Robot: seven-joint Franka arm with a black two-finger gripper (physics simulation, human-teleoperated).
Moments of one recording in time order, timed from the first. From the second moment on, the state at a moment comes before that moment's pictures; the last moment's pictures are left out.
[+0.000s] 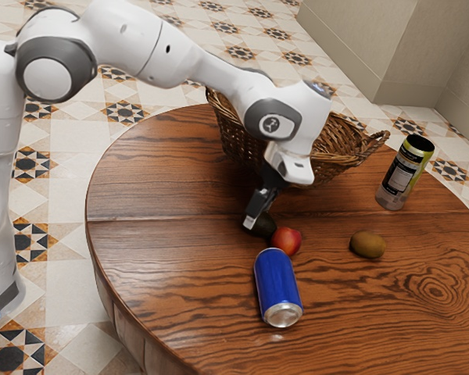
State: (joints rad) arm 0.01 0.20 -0.10 -1.77 -0.09 1.80 0.71
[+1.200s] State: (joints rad) arm 0.09 0.16 -0.24 -1.28 0.25 1.37 0.43
